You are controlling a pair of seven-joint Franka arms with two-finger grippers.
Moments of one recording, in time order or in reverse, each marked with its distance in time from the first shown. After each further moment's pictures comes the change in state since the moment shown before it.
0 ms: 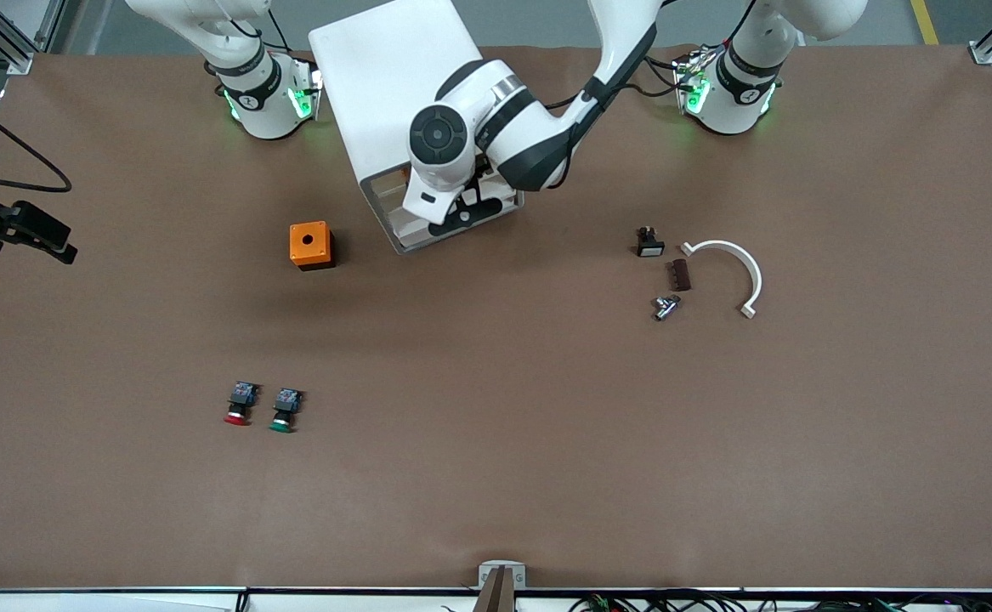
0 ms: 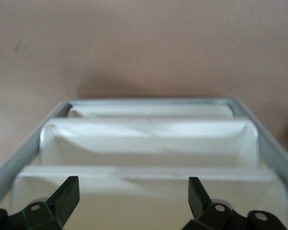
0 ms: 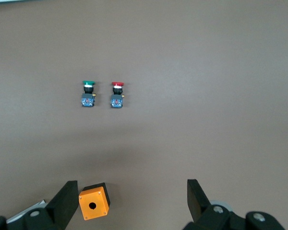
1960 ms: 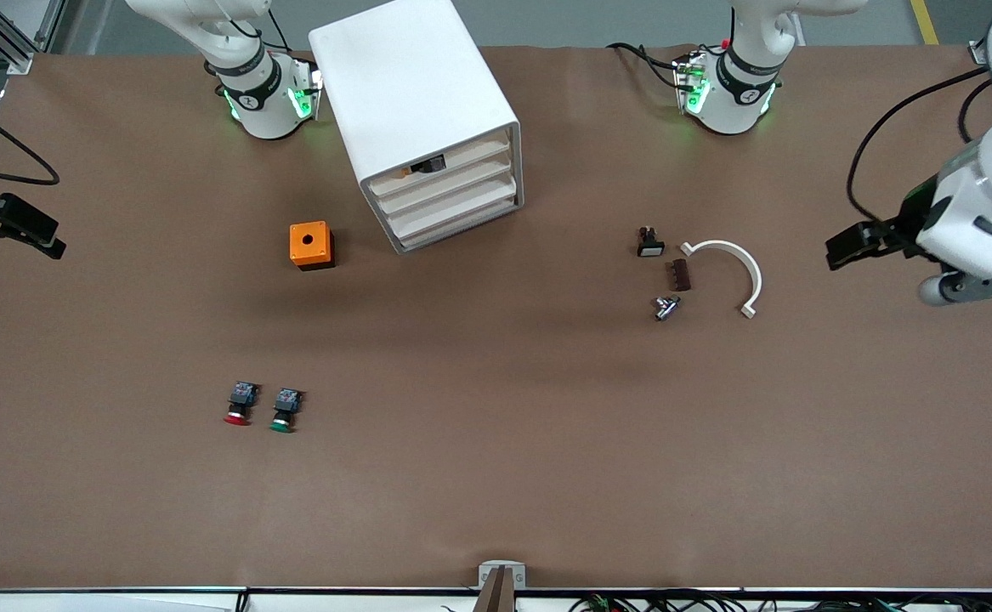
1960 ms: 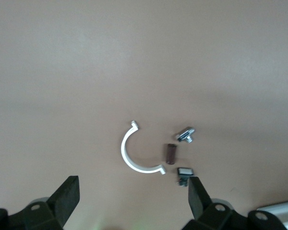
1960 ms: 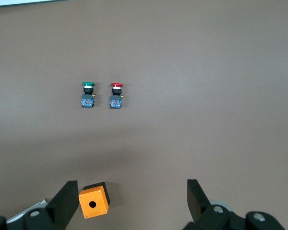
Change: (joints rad) left arm 0.863 -0.506 -0.050 -0.068 0.407 -0.327 0.993; right arm -0.007 0.000 -0.002 0.017 0.002 -0.023 -0.001
